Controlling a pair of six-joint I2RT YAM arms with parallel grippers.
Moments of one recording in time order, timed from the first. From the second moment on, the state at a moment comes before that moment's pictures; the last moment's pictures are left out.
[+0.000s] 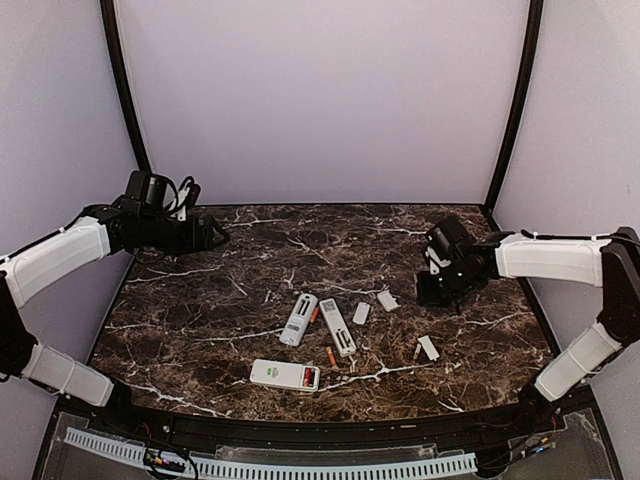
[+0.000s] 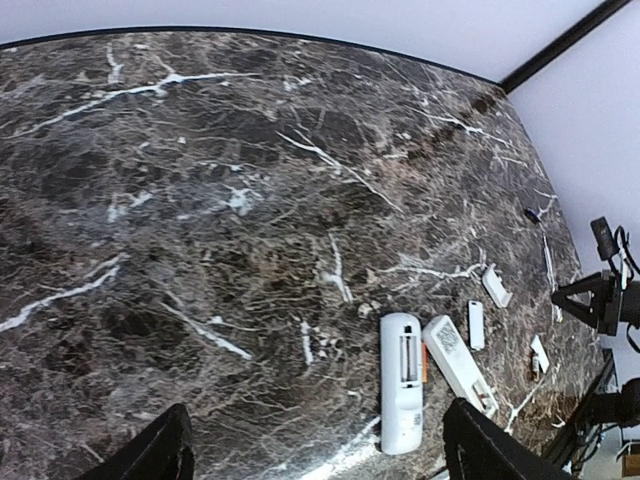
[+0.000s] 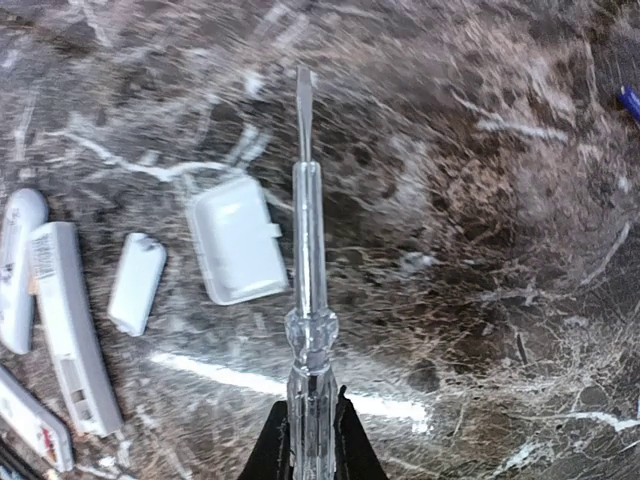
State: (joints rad) left arm -0.29 1.31 1.05 -0.47 0.31 -0.32; right arm 0.58 1.51 0.91 -0.54 0.01 0.52
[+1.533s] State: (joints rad) left arm -0.75 1.47 1.03 0.19 0.87 -0.75; right arm 0.80 1.41 1.03 -0.15 -0.96 0.36
